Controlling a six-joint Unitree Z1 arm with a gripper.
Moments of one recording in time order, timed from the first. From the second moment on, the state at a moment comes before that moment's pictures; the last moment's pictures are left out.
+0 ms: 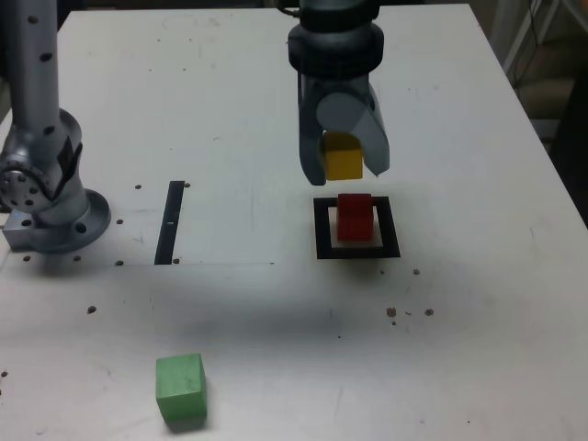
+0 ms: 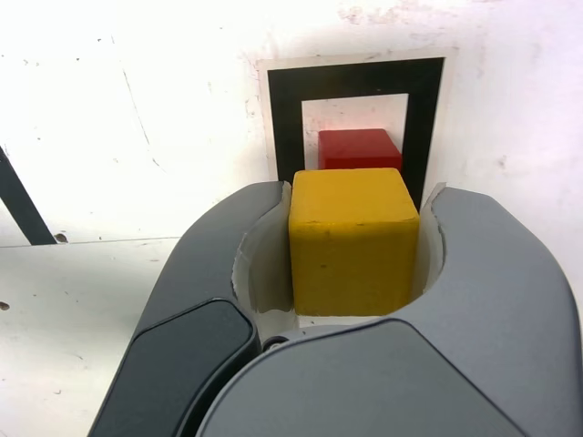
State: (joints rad) arm -0.05 1.85 -1.46 1.15 0.00 -0.05
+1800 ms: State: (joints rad) arm -0.08 1.93 -1.39 1.03 -0.03 -0.07
